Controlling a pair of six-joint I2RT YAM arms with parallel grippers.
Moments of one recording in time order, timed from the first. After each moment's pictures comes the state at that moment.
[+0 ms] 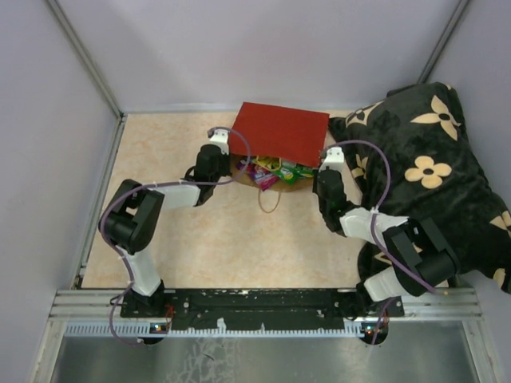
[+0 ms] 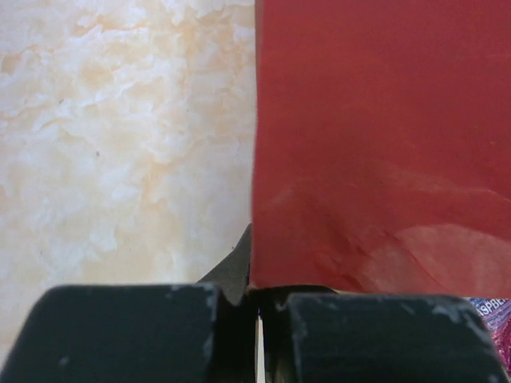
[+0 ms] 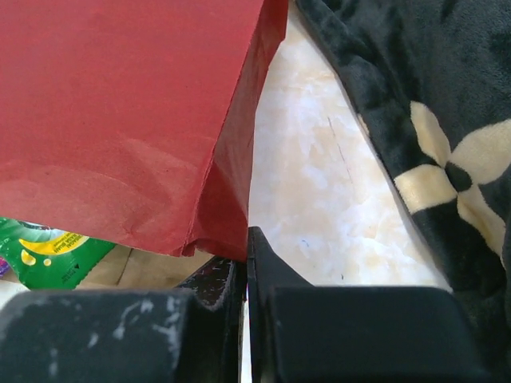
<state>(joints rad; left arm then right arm) -0.49 1.81 0.92 0.54 -0.27 -0.11 0.47 1.41 0.53 0.57 0.50 0.13</state>
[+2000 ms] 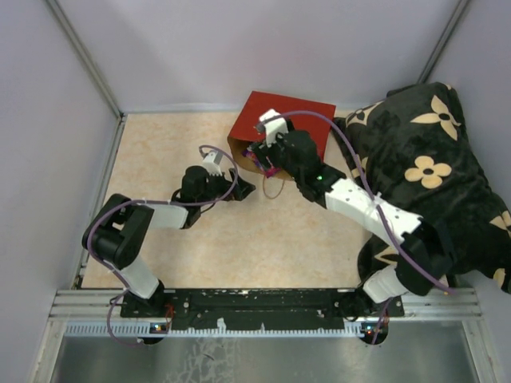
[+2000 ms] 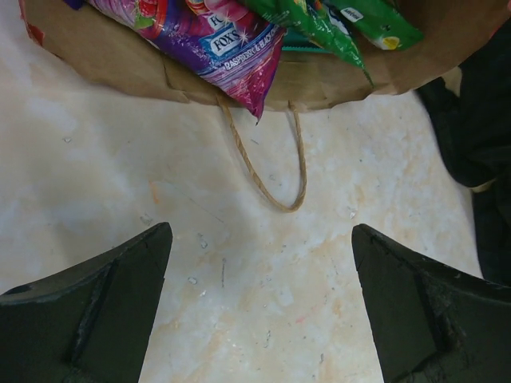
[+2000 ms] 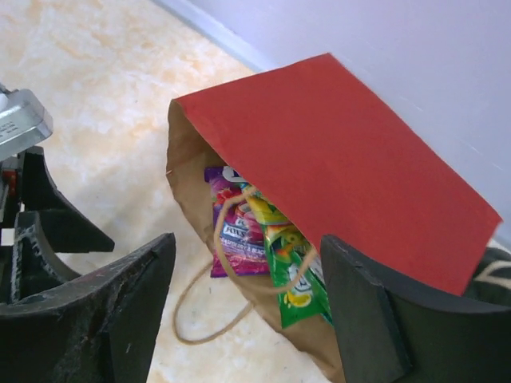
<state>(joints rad) -0.46 1.68 0.64 0.72 0.30 -0.51 0.72 1.38 1.09 0.11 0.22 -0.21</state>
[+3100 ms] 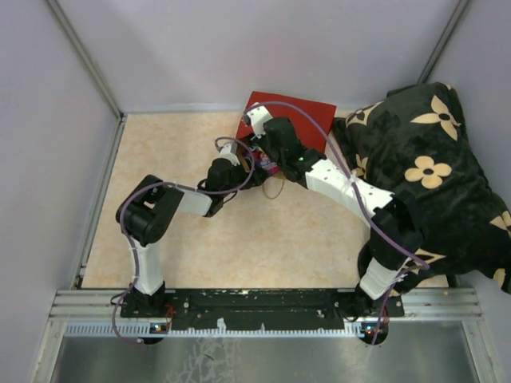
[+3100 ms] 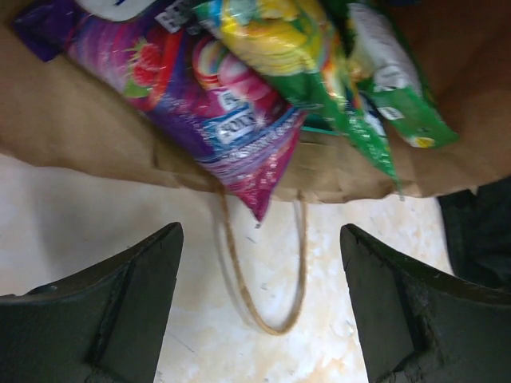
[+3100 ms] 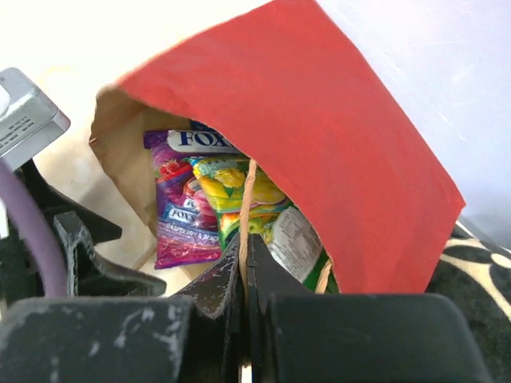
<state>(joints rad) -0.57 1.95 0.89 0.79 0.09 -0.70 0.70 1.70 1.41 -0.13 0.33 -0.34</state>
